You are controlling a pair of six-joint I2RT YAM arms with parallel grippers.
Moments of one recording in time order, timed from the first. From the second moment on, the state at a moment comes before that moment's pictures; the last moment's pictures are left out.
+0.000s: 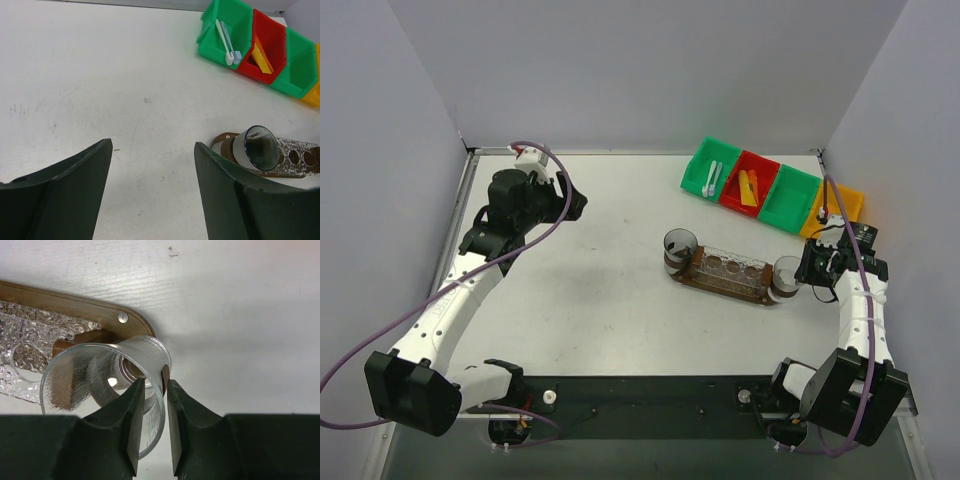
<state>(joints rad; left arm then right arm) -0.30 1.19 1.11 -0.26 0.11 -0.36 -0.41 1.12 0.81 -0.68 -0.26 -0.21</state>
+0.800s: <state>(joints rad) -0.30 1.19 1.11 -0.26 0.11 -0.36 -0.40 1.13 0.81 -0.68 -0.25 -0.20</state>
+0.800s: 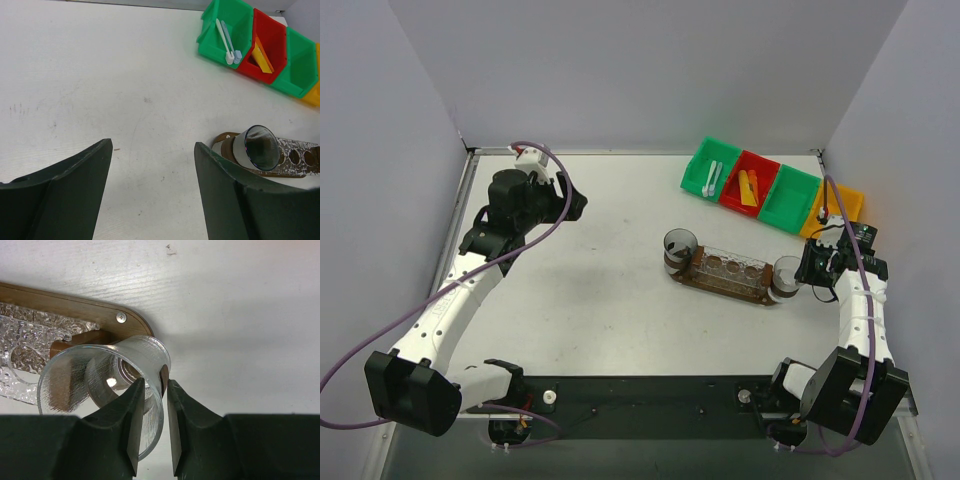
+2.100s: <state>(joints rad) -0.30 1.19 1.09 -0.26 0.11 -0.36 -0.38 1.15 0.81 -0.68 -0.28 -0.17</state>
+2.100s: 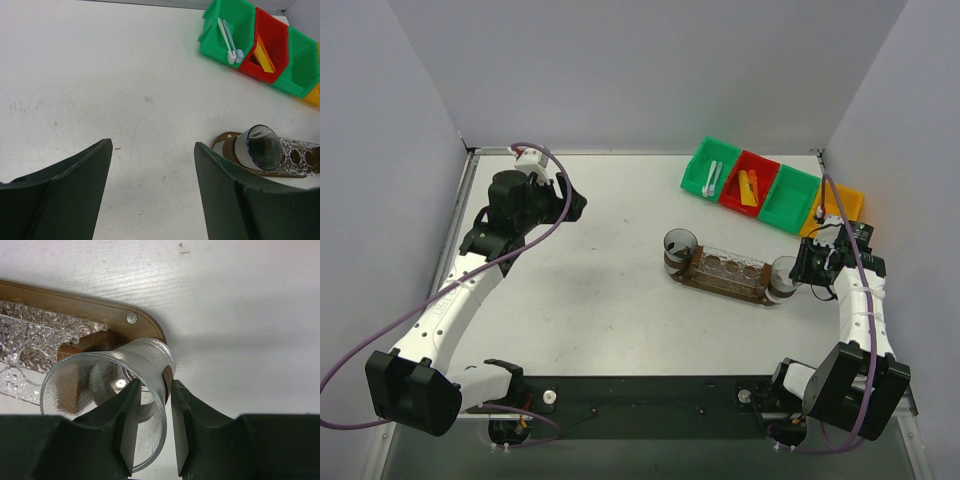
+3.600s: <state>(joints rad) -0.30 1.19 1.10 -0.26 0.10 -0.37 -0.19 1.25 1.38 -0.86 -0.18 -0.01</state>
